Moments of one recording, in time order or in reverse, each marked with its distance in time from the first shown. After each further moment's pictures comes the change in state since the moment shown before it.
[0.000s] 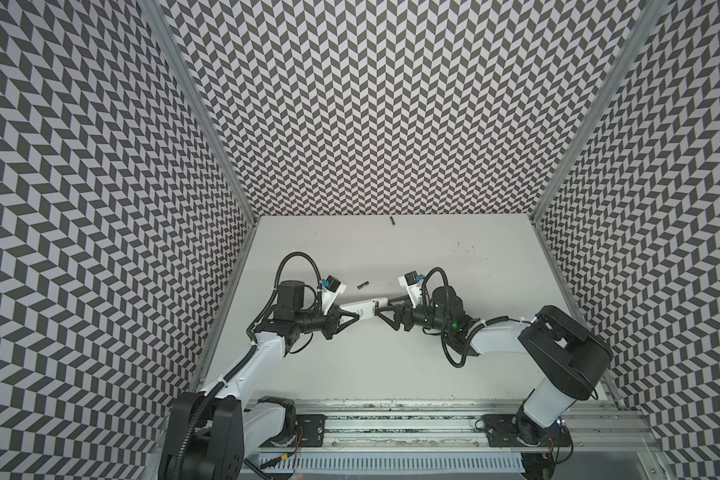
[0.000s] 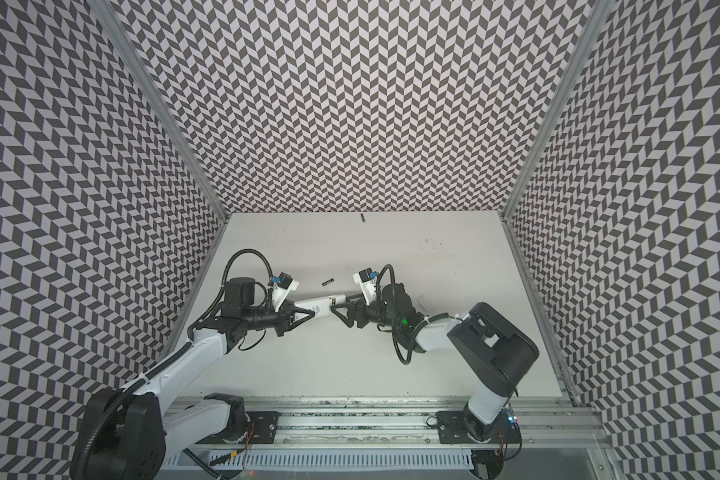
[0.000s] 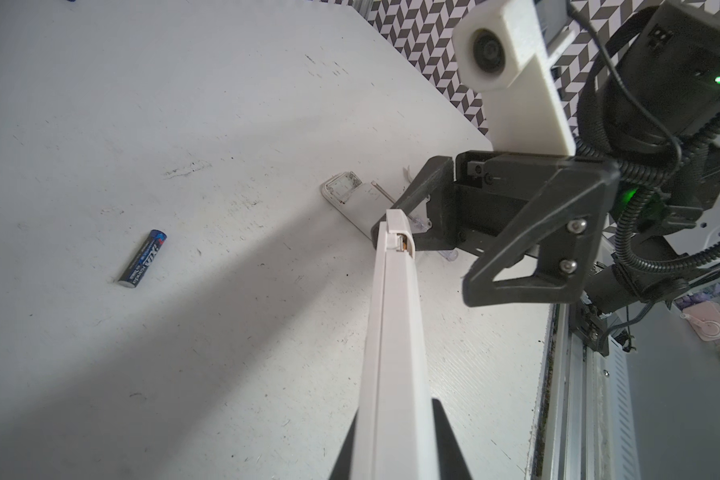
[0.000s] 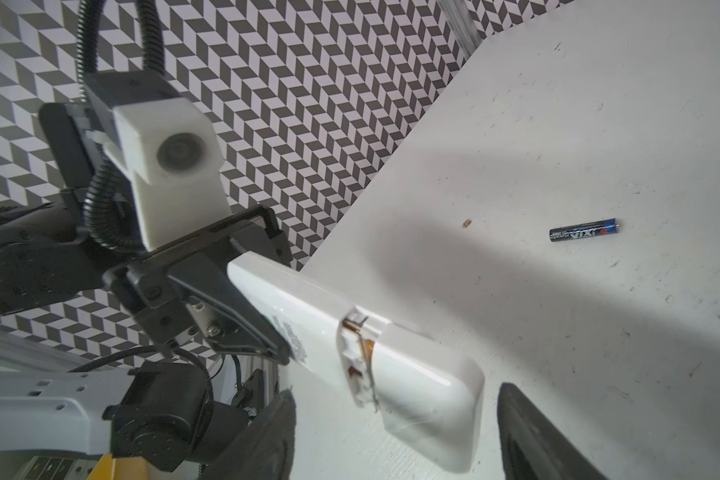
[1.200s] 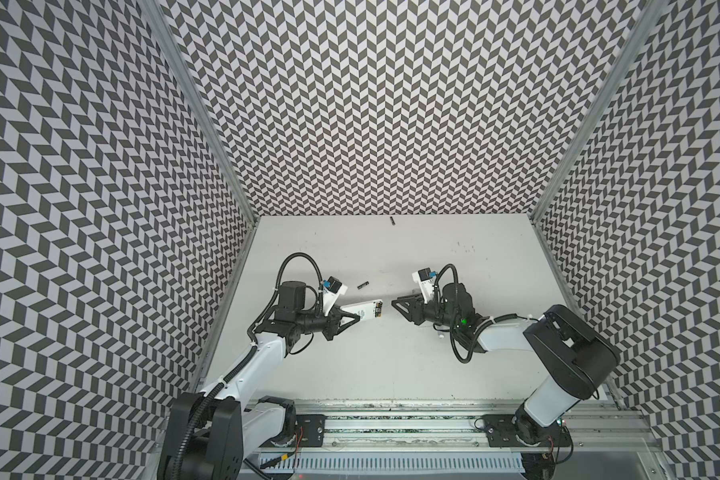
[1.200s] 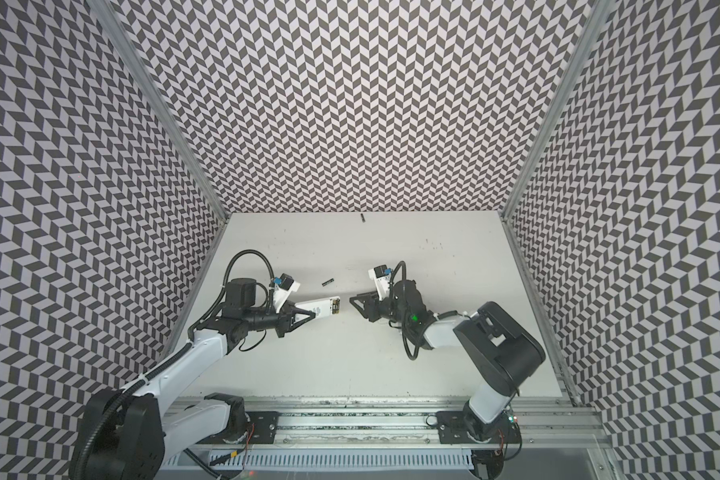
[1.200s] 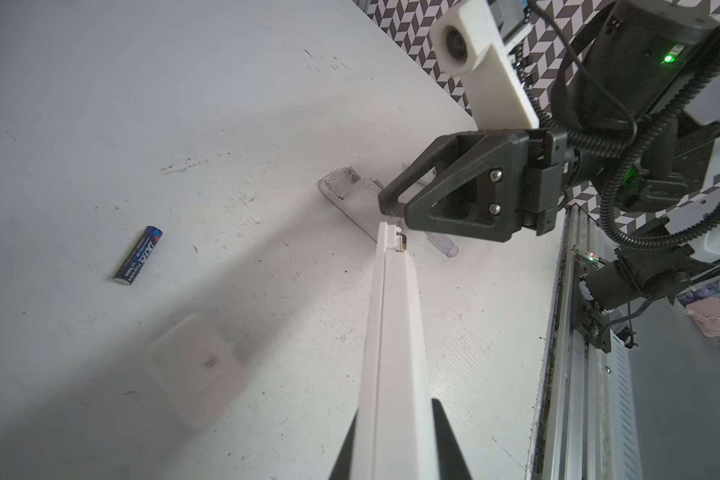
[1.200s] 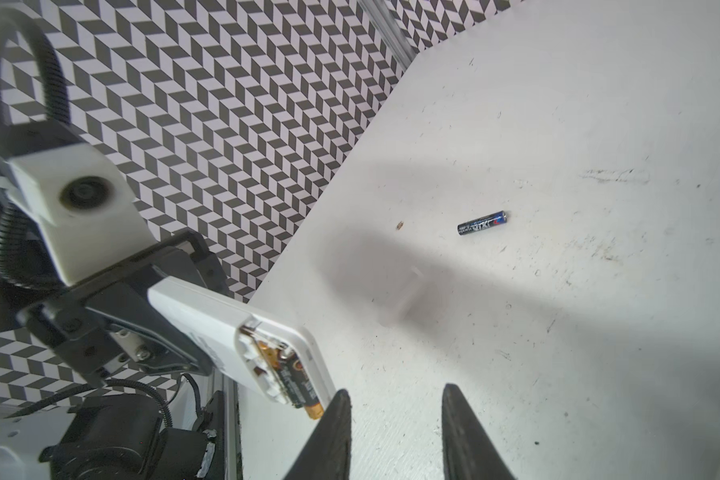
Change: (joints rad) left arm -0.013 -0.005 -0.003 -0.006 -0.016 0.000; right arm -0.125 -0.062 -0.048 -0.072 0.017 -0.046
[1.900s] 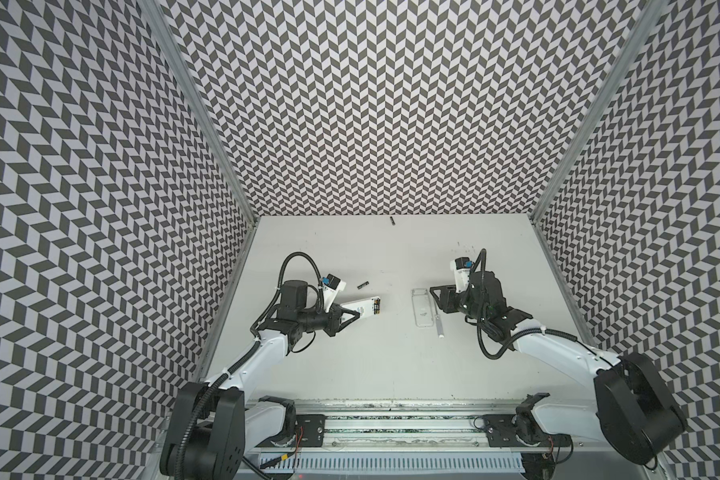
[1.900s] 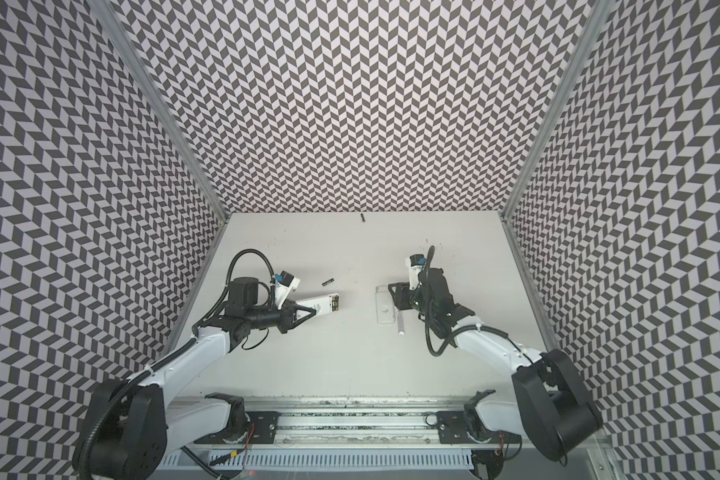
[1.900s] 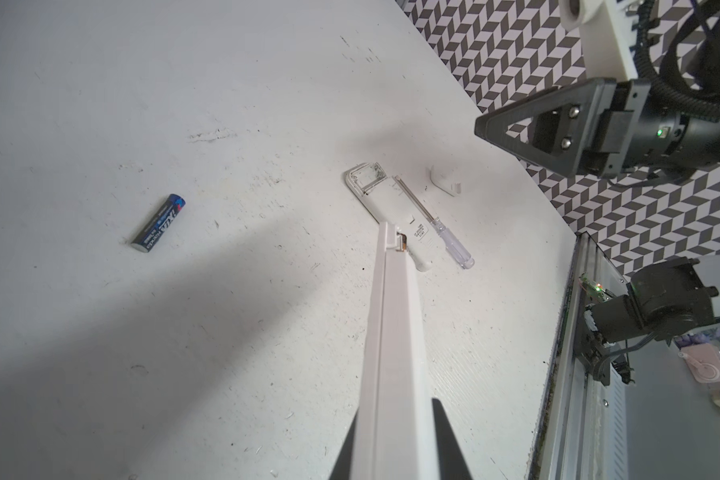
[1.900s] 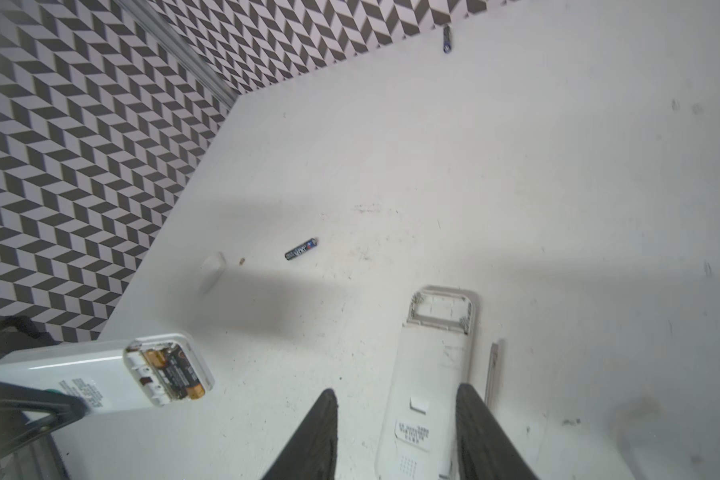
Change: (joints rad) left arm -0.006 0.059 -0.020 0.092 -0.049 -0.171; right arm -0.139 -0.376 0.016 -0.664 0.315 -0.117
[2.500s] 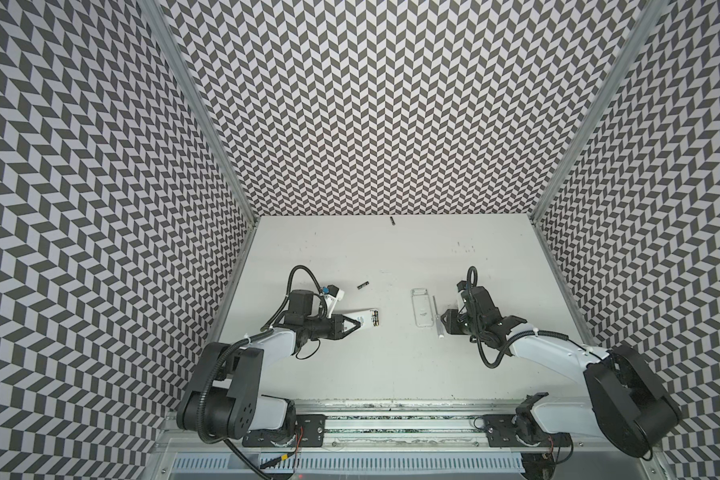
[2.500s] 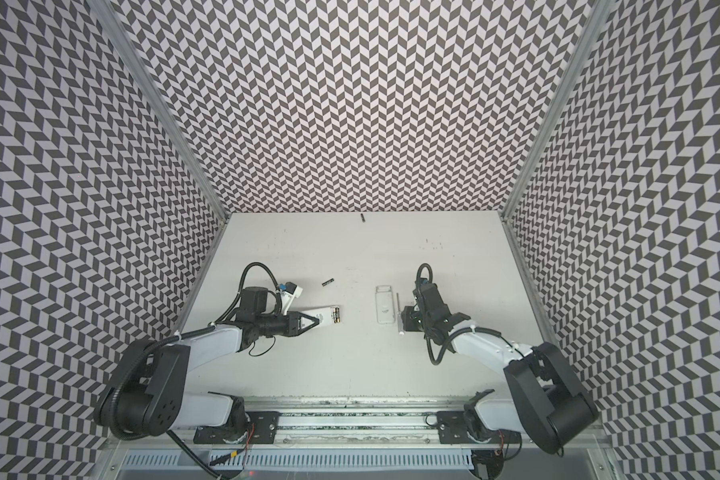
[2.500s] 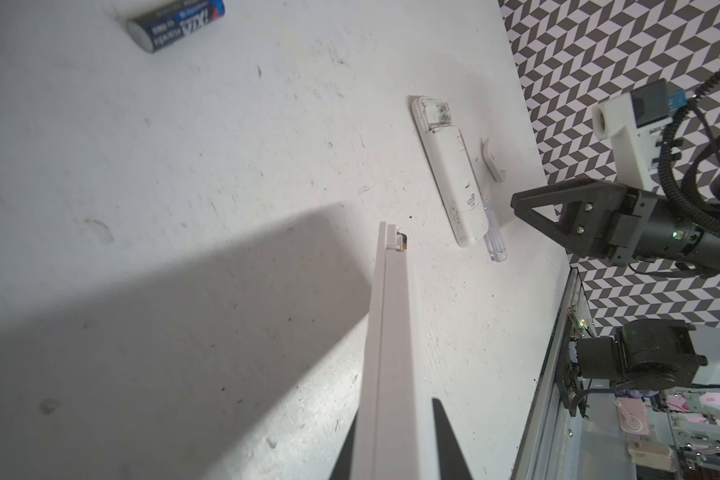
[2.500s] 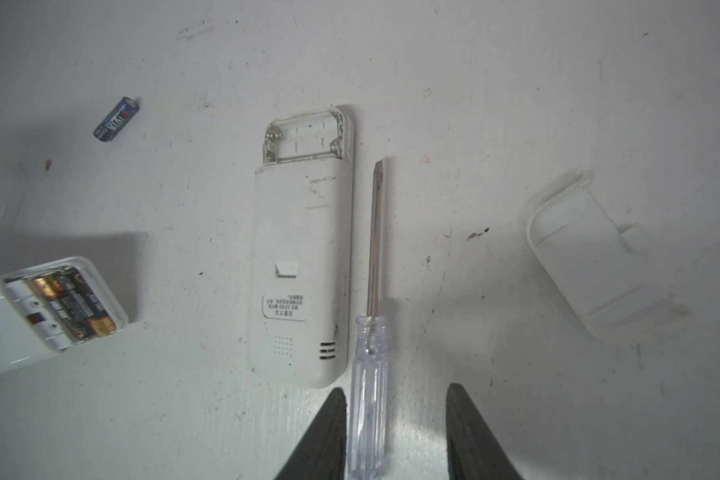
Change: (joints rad) left arm 0.000 0.228 -0.076 0.170 -0.004 -0.241; right arm 0.038 0.066 -0.053 -0.206 0.103 0.071
